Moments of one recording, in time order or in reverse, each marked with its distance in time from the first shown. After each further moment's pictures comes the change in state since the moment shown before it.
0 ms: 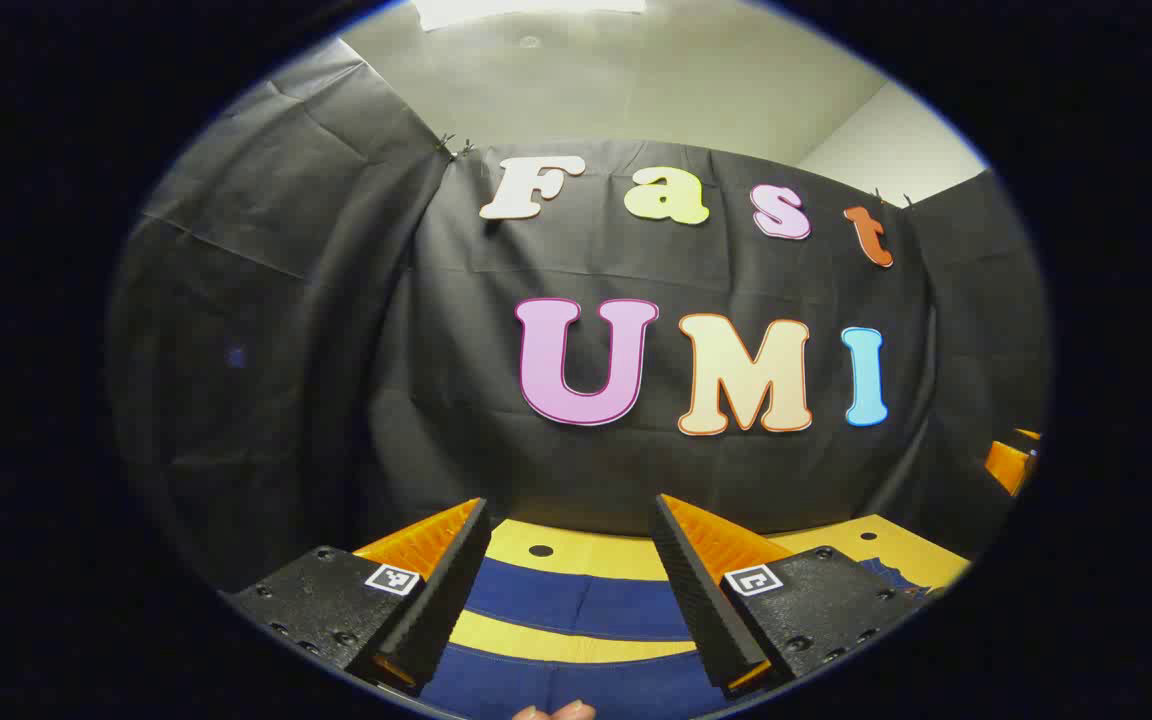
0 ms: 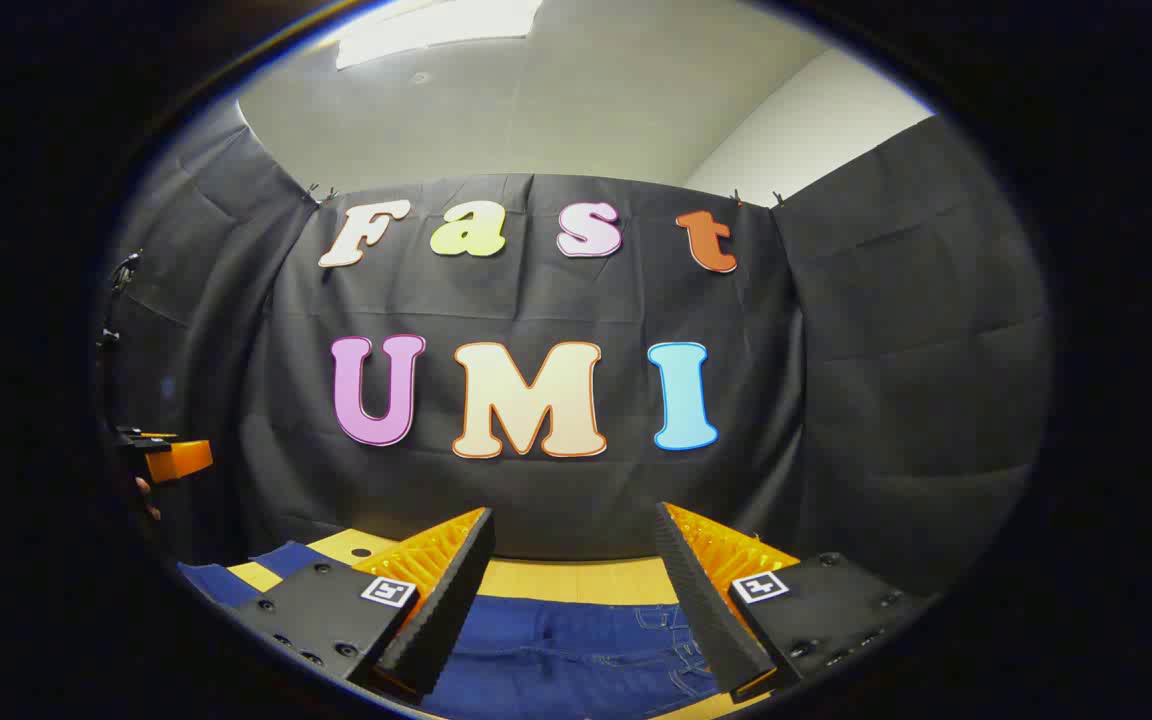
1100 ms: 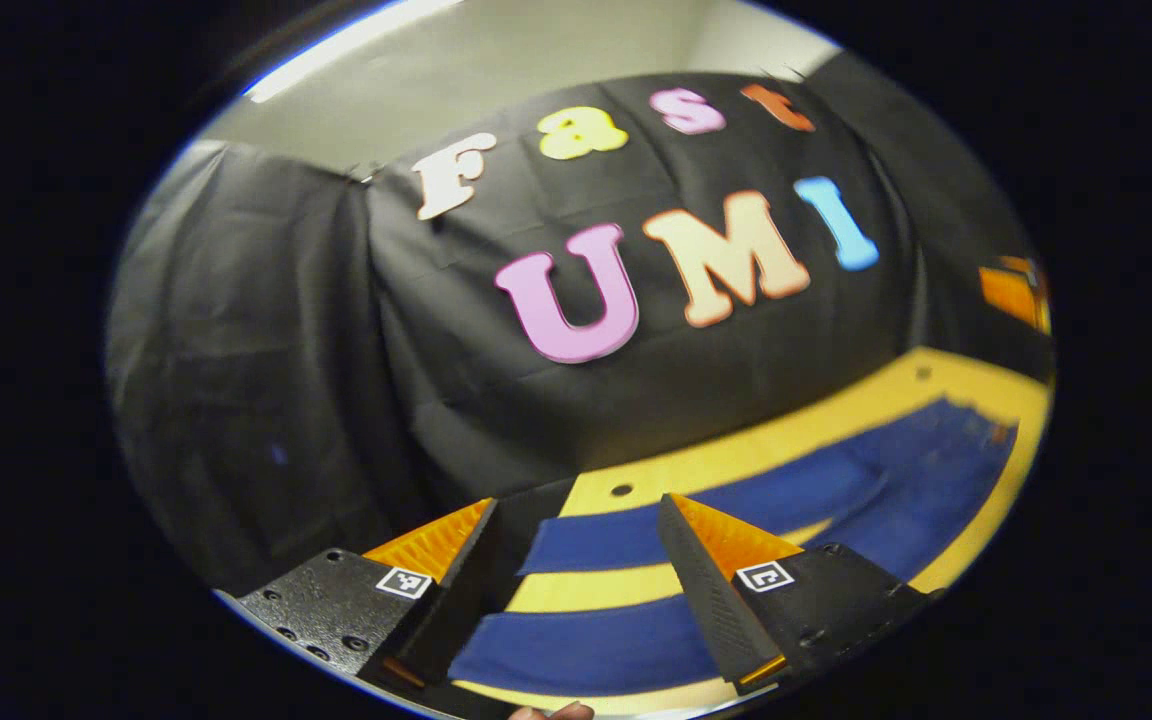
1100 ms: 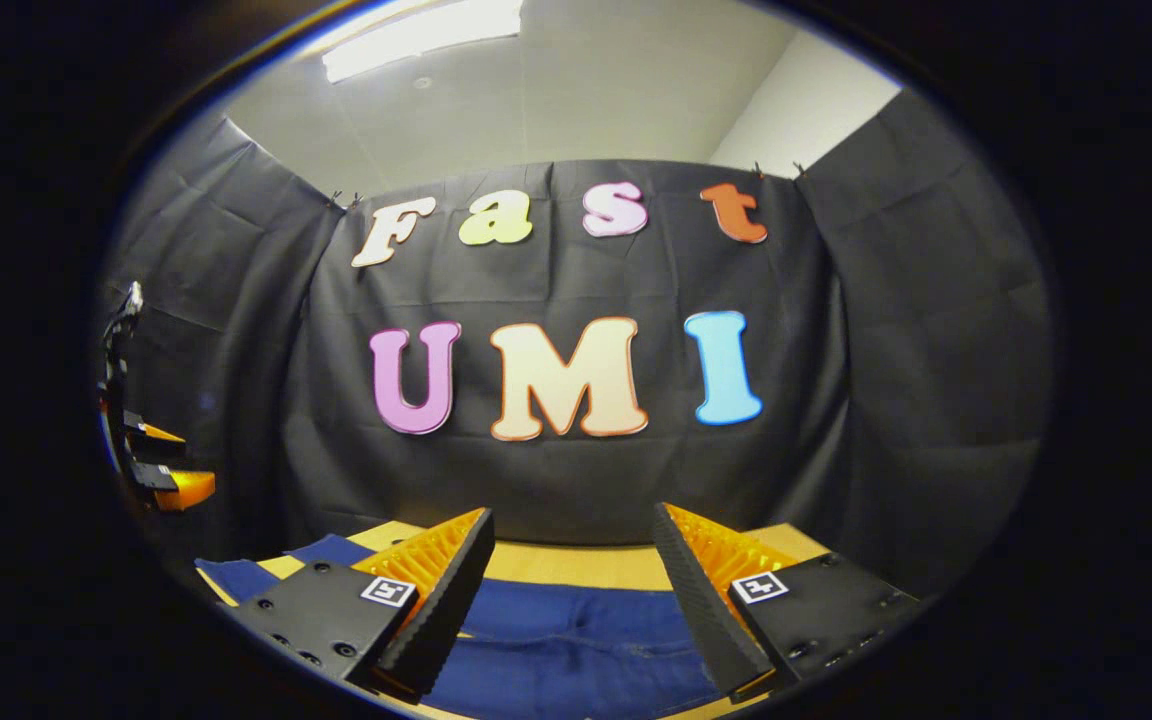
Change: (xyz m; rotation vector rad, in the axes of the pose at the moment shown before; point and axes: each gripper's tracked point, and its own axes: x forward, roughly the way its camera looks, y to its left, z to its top) left arm -0.050 0.046 -0.064 0.581 0.237 0.006; right arm 0.003 0.012 -0.064 0.086 0.078 0.174
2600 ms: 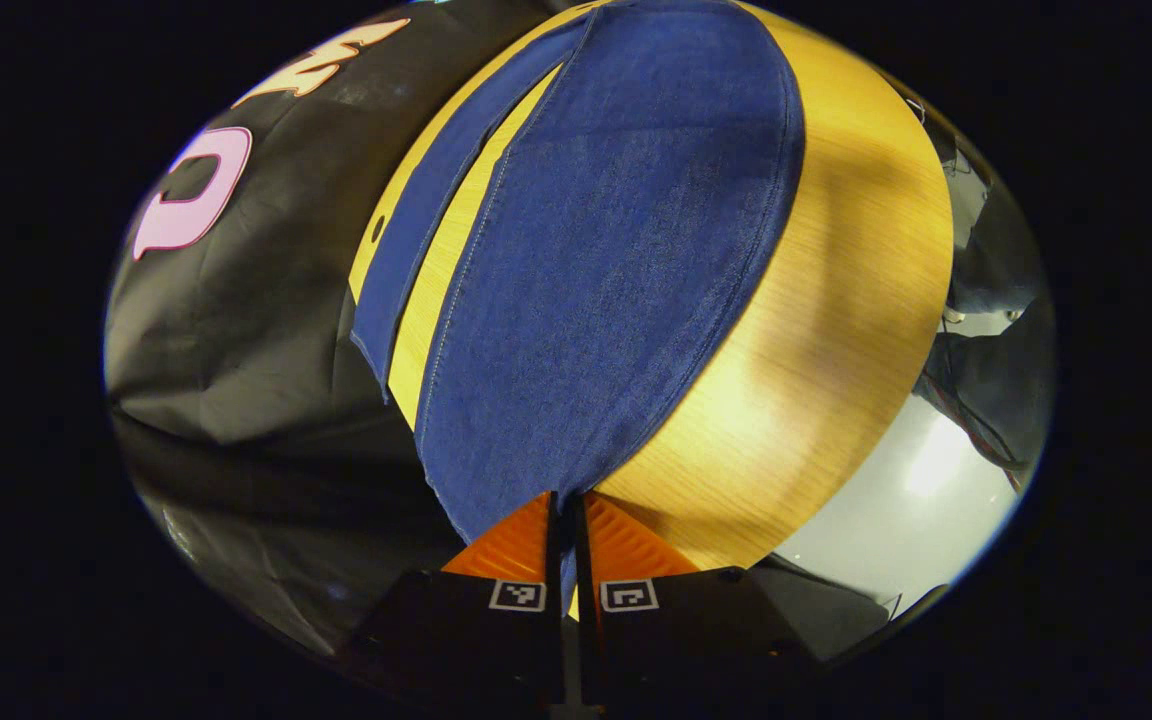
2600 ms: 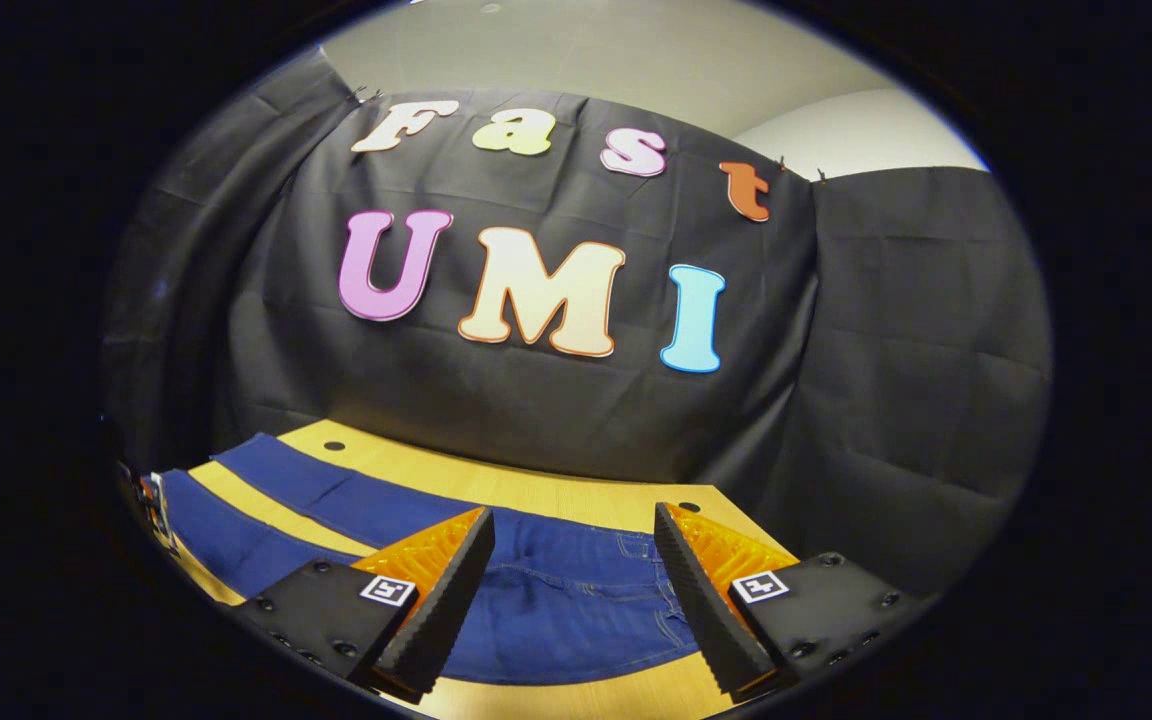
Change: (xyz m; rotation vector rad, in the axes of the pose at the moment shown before) left arm 0.056 0.001 -0.335 0.779 0.583 -0.605; right arm -0.021 0.017 -0.061 -0.307 0.192 -0.231
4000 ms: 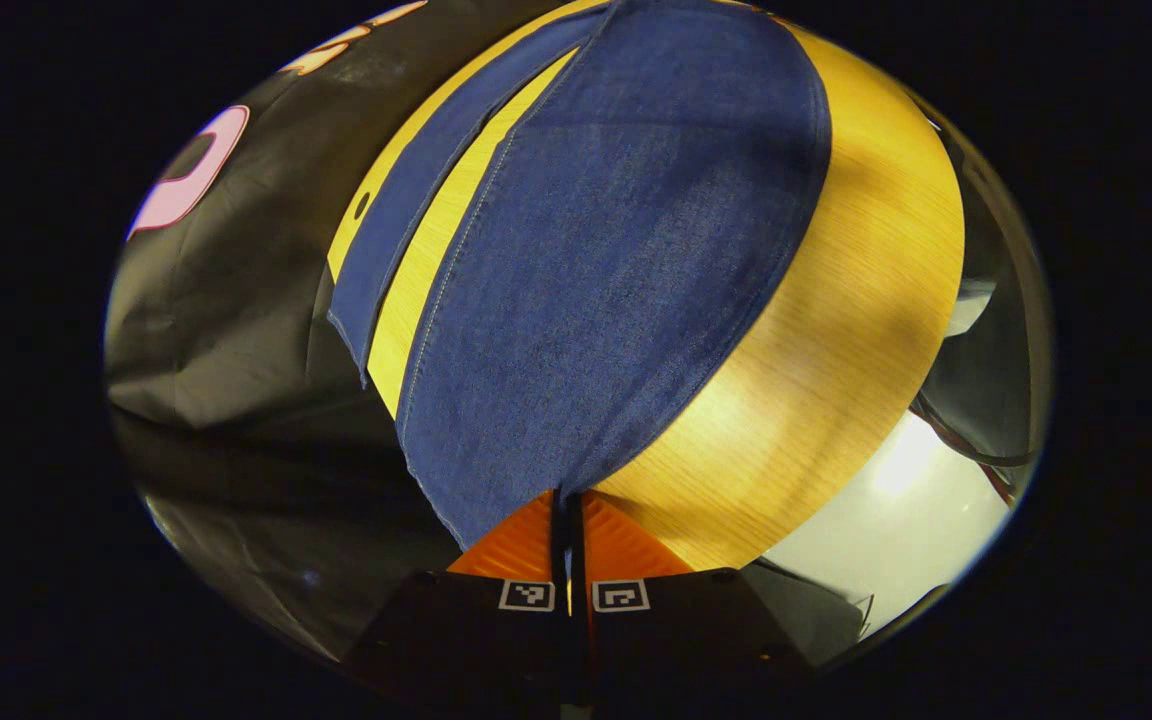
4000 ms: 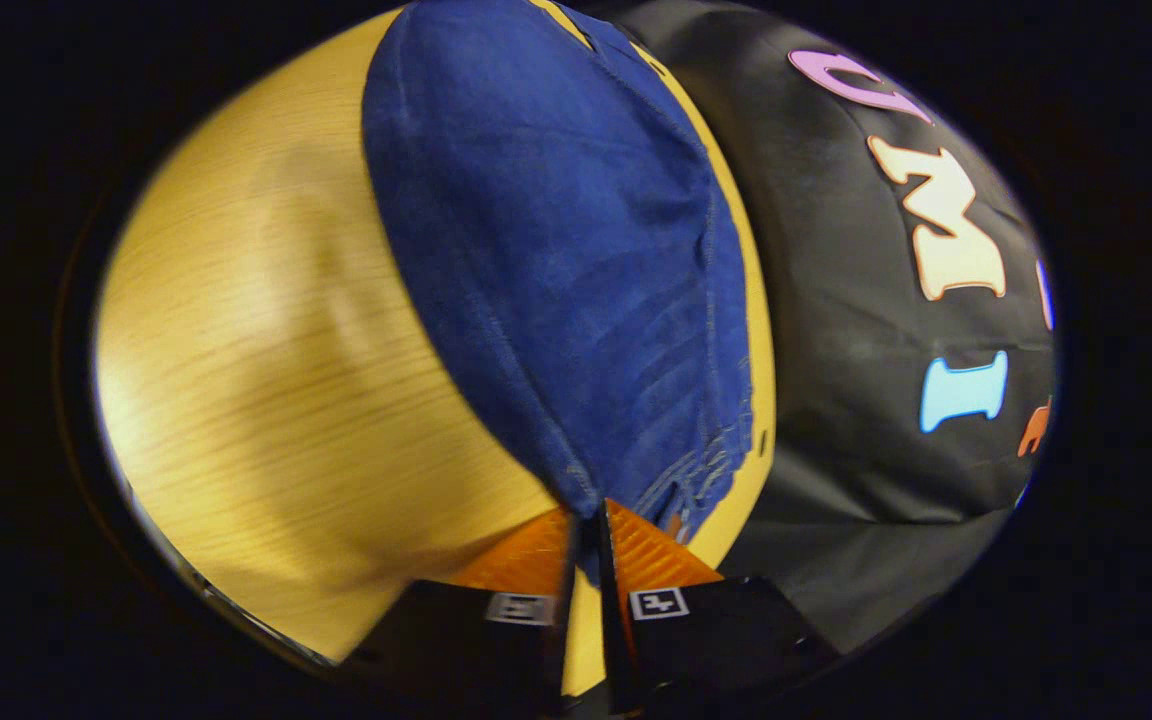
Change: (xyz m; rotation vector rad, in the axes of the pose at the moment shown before) left arm 0.000 0.001 0.000 -0.067 0.072 -0.088; right arm 0.055 -0.088 -0.299 -1.227 0.519 0.430
